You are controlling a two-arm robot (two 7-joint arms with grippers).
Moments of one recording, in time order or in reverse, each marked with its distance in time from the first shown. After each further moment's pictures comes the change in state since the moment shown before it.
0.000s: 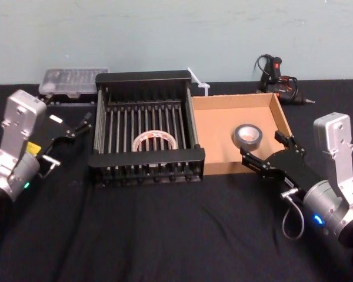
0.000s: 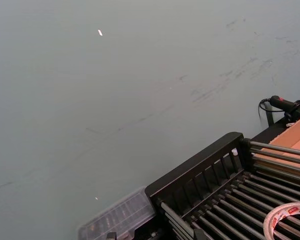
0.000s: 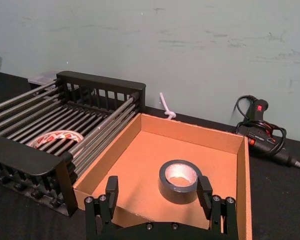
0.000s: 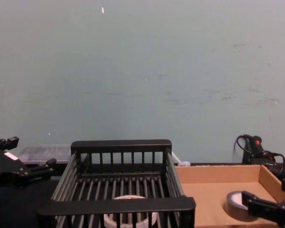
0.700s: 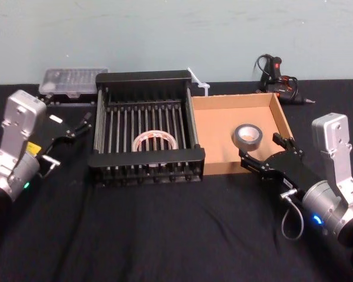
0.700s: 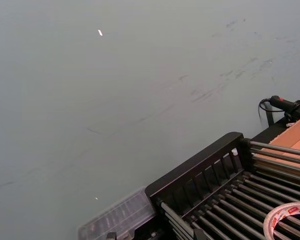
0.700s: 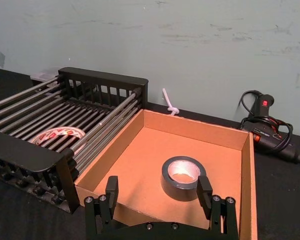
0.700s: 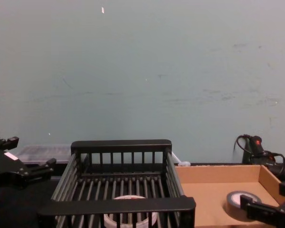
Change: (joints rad) left arm 0.000 0.000 0.000 0.000 0.000 0.000 0.000; right arm 0.007 -0.018 0.016 0.019 -0.008 0.015 0.035
